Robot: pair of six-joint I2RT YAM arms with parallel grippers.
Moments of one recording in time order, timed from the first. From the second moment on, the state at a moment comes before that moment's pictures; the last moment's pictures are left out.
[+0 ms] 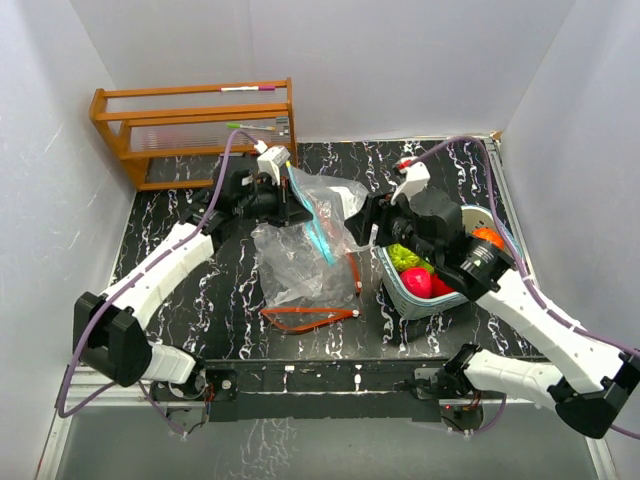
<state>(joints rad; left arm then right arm) -0.47 1.37 1.12 -0.22 0.57 -0.42 0.74 0.99 1.11 -0.43 0.13 0.44</state>
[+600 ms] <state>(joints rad) -0.47 1.51 1.48 -0.58 0.44 -0.13 0.74 1.16 1.11 -0.26 -0.01 0.40</state>
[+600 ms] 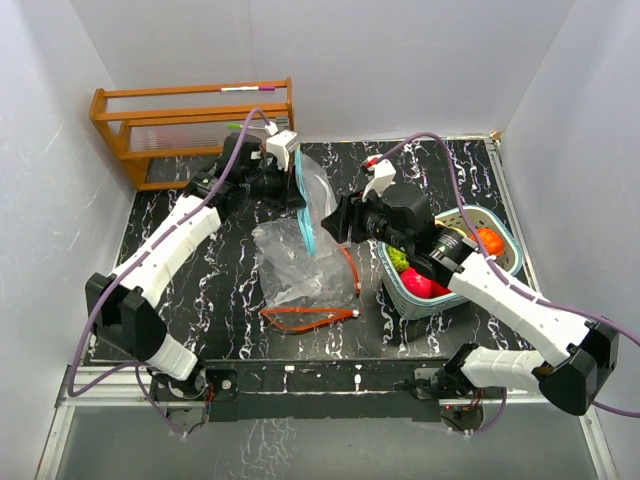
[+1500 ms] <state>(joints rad) -0.47 1.49 1.42 -0.42 0.65 -0.29 0.77 1.31 1.10 -0.14 0.06 0.41</state>
